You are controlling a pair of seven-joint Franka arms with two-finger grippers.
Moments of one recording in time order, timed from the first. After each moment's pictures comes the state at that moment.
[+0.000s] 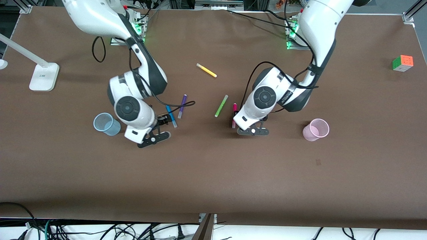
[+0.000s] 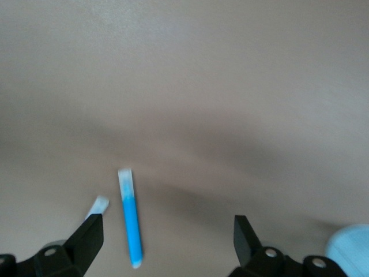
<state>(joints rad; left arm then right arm) -0.35 0.63 -0.25 -1.68 0.07 2.22 -0.58 0.44 0.64 0.00 -1.54 0.01 2.07 0.04</state>
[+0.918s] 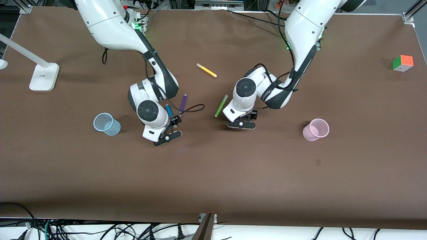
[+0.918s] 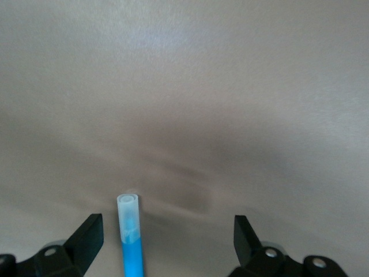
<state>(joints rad) -0.42 0.69 -0.25 -1.75 0.24 2.38 -0.71 0.48 0.71 0.00 -1.65 0.01 2.24 0.04</state>
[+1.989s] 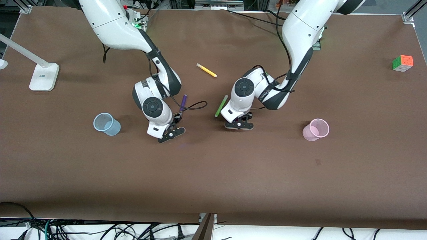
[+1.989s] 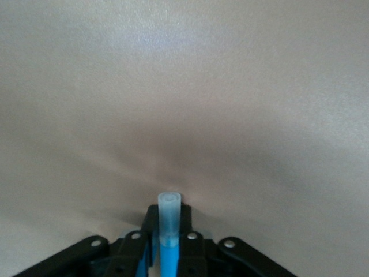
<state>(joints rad) -0.42 0.71 -0.24 -1.73 0.24 2.42 -0.76 0.50 0.71 0.00 -1.68 0.01 2.29 0.04</state>
